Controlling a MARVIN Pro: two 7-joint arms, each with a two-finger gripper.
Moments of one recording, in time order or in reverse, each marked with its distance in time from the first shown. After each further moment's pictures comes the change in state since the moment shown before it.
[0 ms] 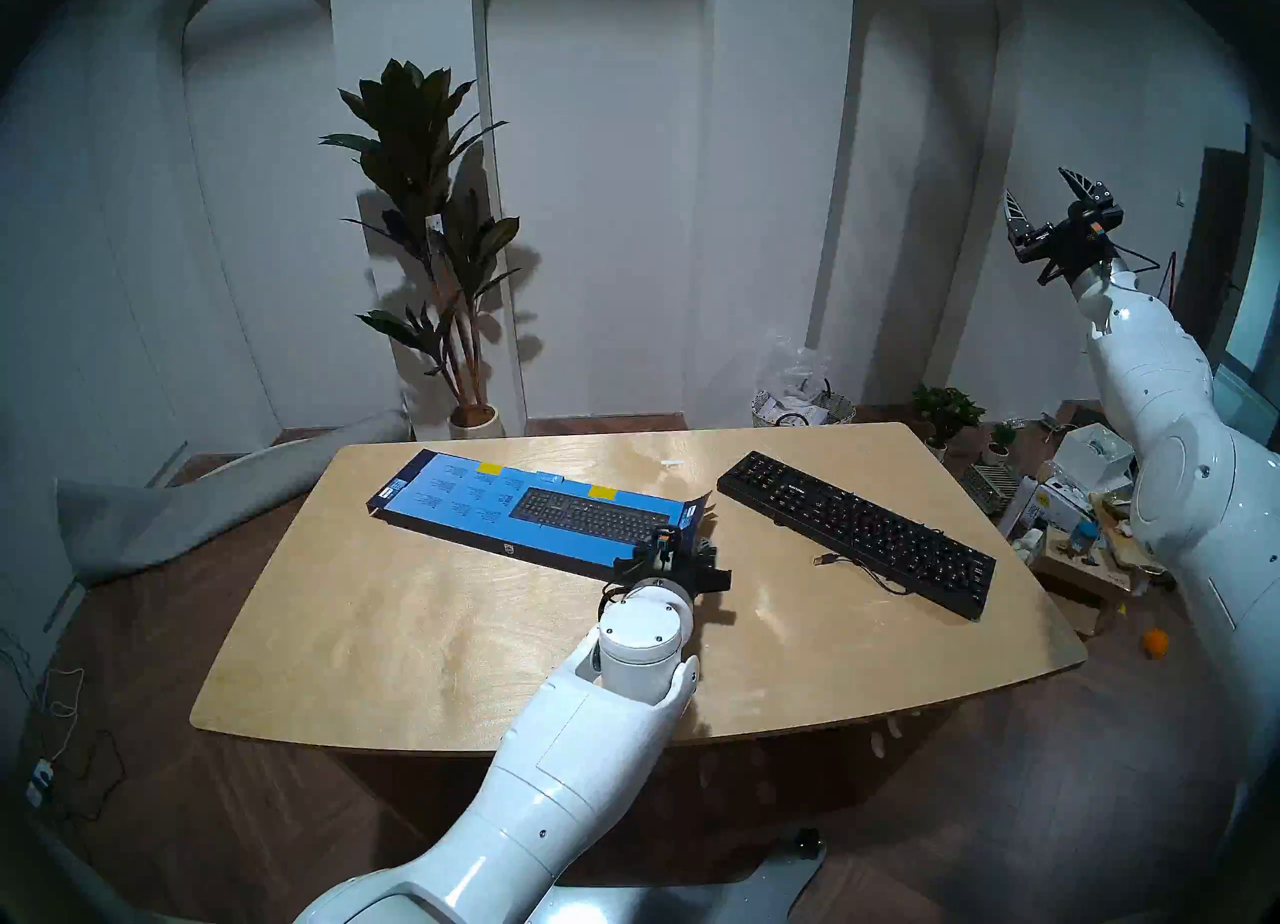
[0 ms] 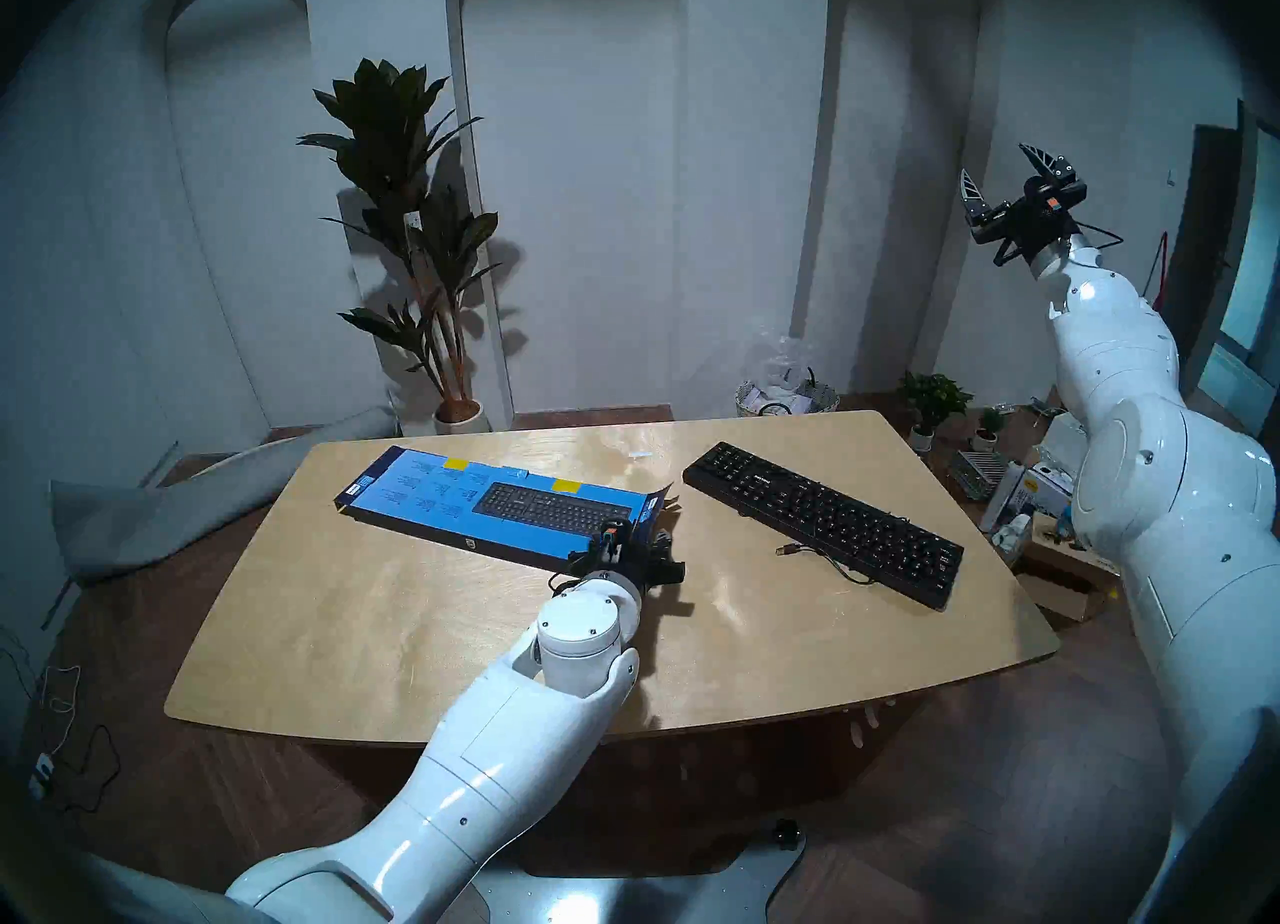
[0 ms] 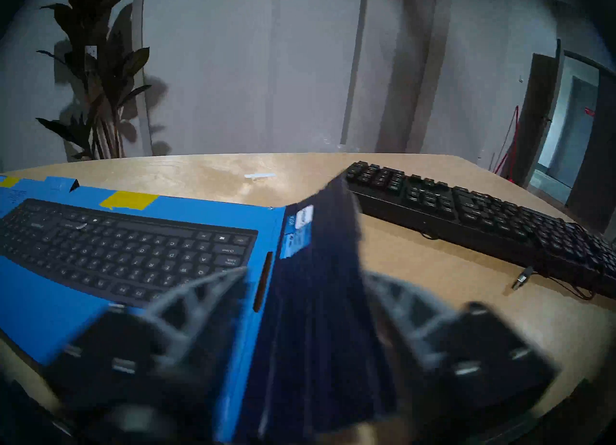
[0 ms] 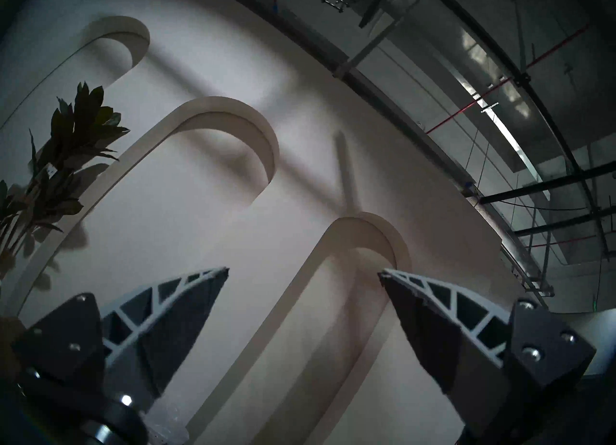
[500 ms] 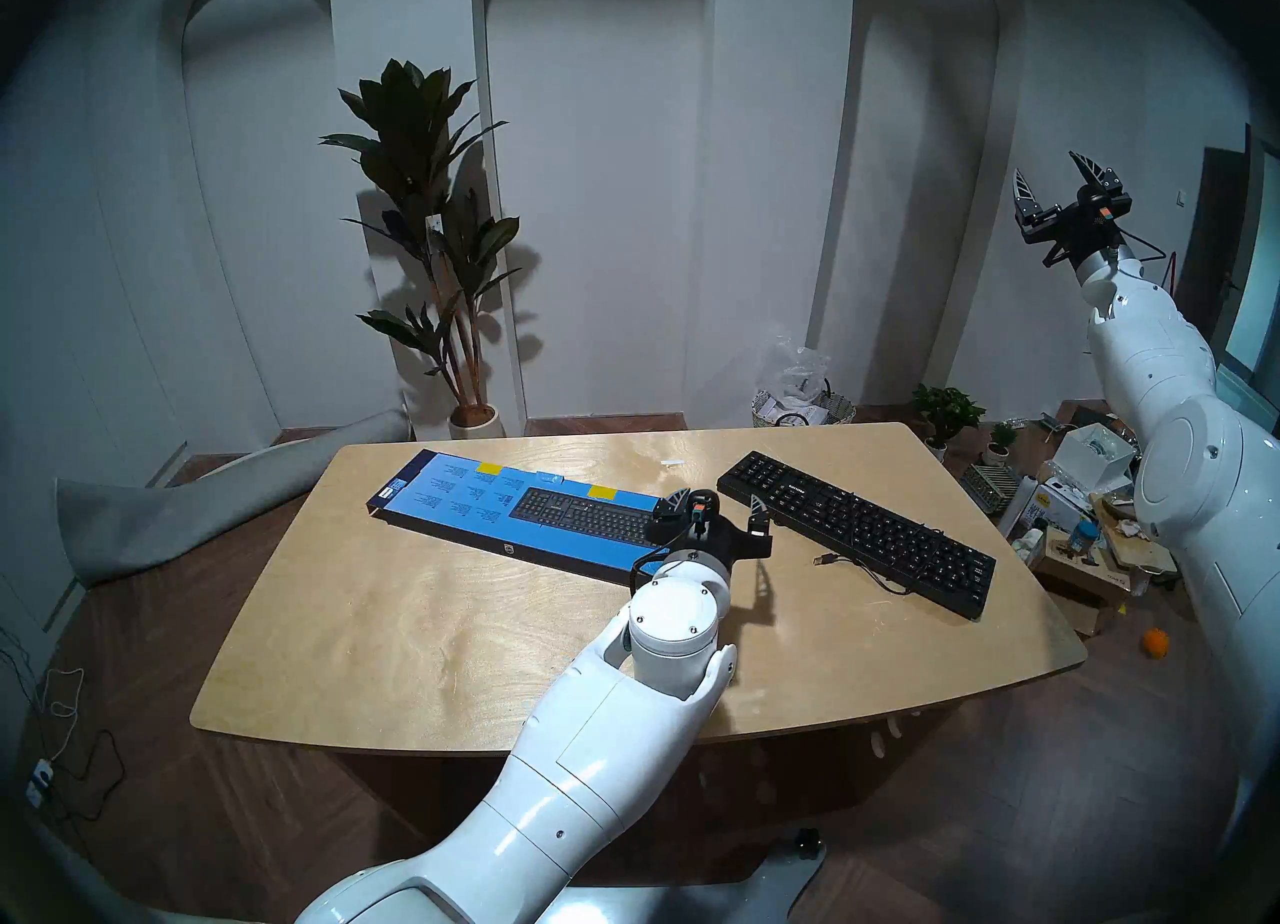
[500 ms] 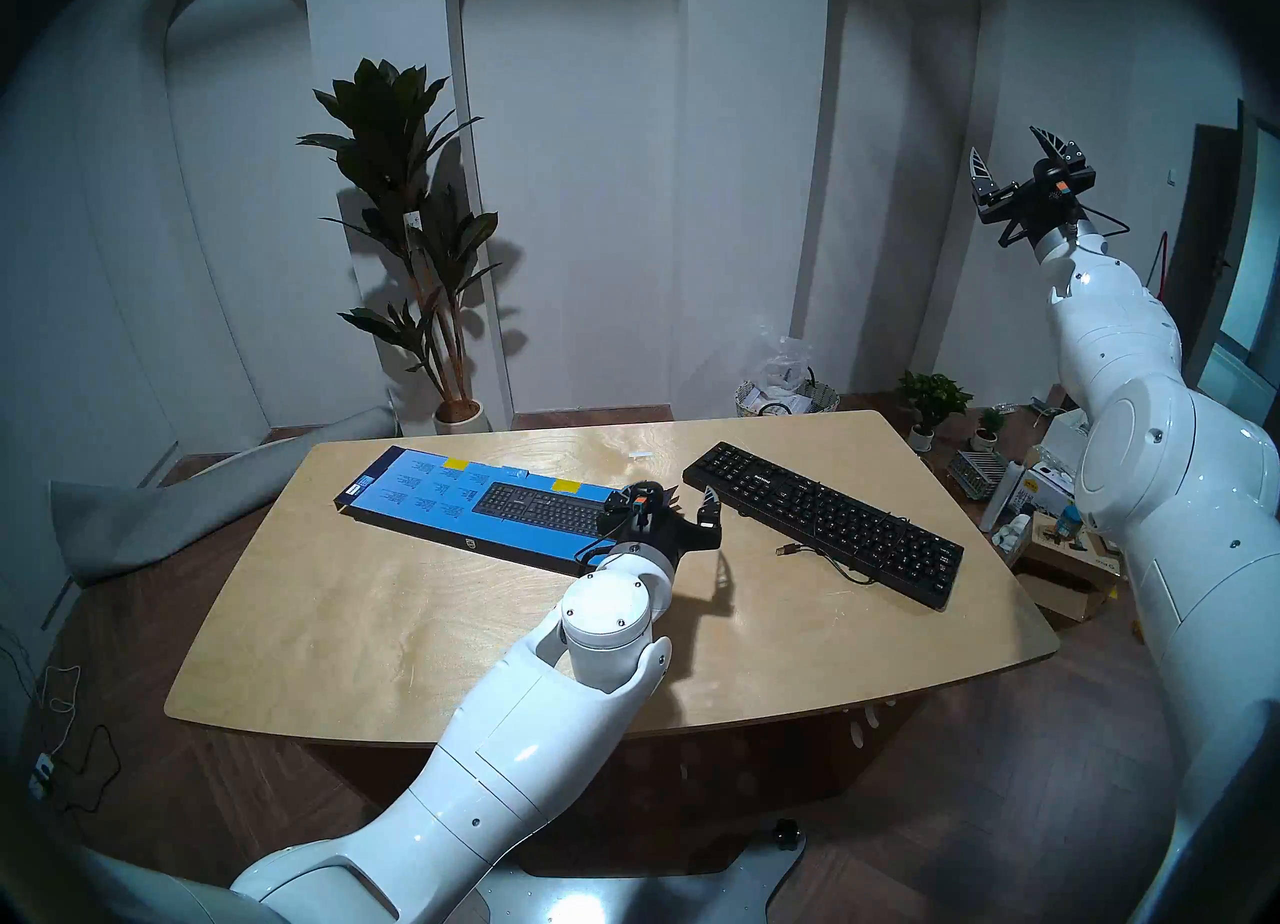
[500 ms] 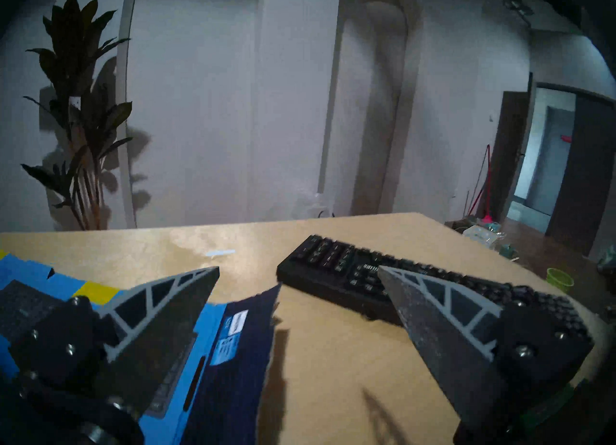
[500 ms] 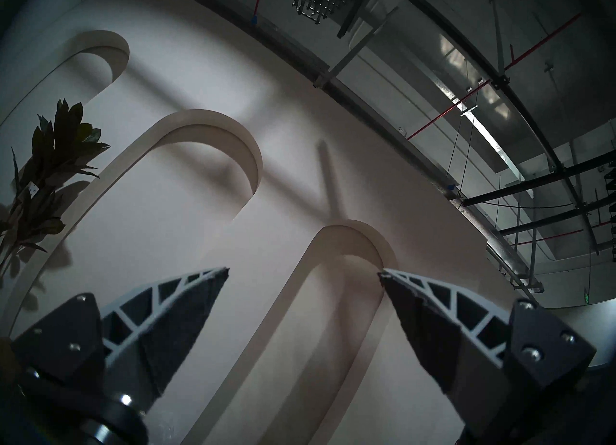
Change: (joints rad) left arm -0.005 0.003 0.093 -0.162 0.016 -0.068 -0.003; right arm 0.048 -0.007 0.009 0.014 0.005 -0.005 -0.015
